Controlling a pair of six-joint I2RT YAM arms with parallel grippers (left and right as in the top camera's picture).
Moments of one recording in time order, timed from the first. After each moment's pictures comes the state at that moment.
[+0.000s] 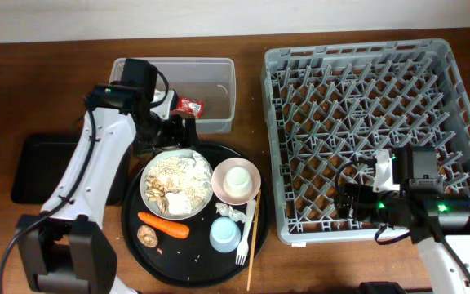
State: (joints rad) left arm -0.16 1.76 1.52 -1.14 0.27 -0.15; right arm -0.03 1.00 0.94 -1.19 -0.18 0.17
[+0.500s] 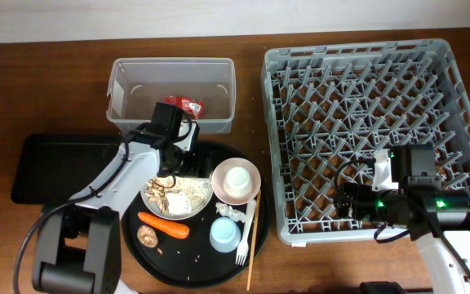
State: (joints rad) left arm -0.25 1.75 1.09 -0.66 0.25 -0.15; right arm -0.03 1.02 0.94 -1.19 -0.18 0.17
